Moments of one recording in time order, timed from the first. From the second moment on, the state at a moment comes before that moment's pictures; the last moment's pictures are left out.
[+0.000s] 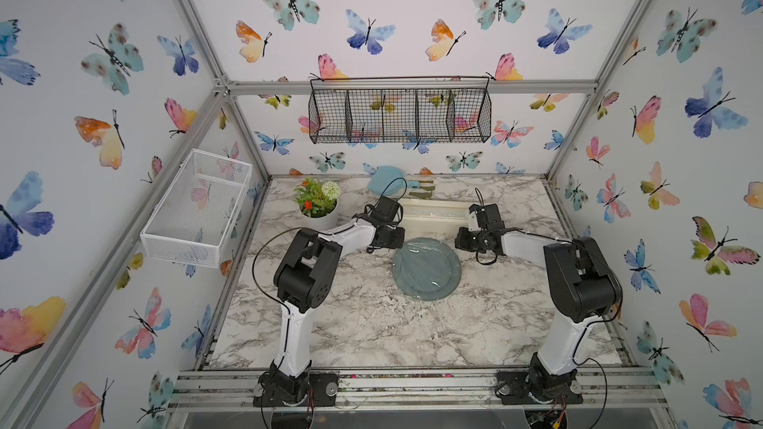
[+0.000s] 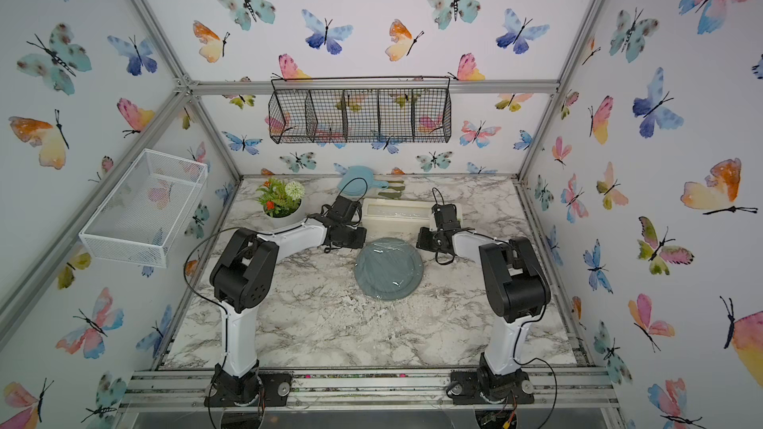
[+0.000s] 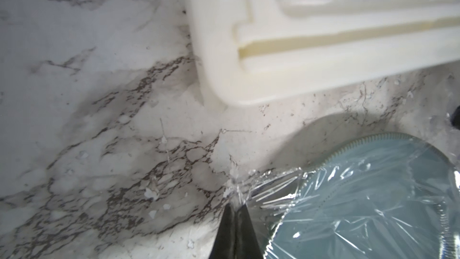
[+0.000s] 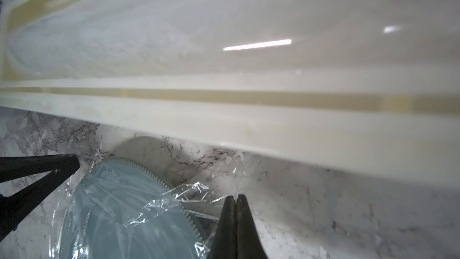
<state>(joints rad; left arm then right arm) -0.53 2.06 1.43 -0.38 0.10 -0.32 0.30 1.87 1.05 -0.11 -0.23 0.40</state>
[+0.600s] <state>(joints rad) -0.53 2.09 1.42 -0.34 0.13 -0.32 0.30 1.90 1.03 -0.06 -0.22 0.39</state>
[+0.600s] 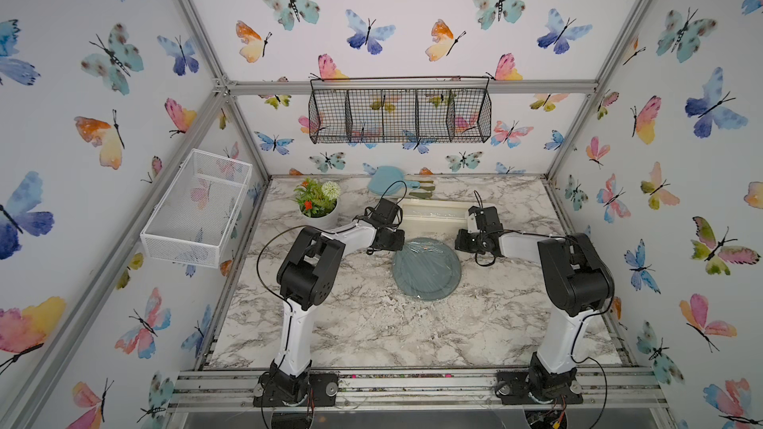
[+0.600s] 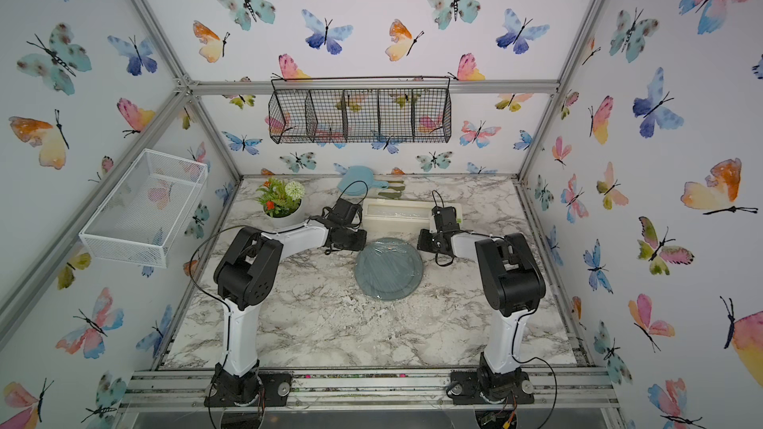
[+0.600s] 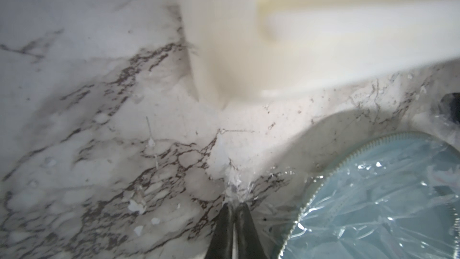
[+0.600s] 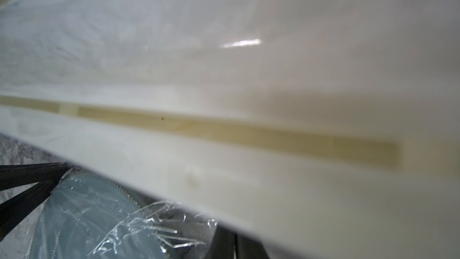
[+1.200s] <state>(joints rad) -0.45 1.83 1.33 -0.39 0.21 -0.34 0.30 1.68 1.07 -0.26 -0.28 0.22</state>
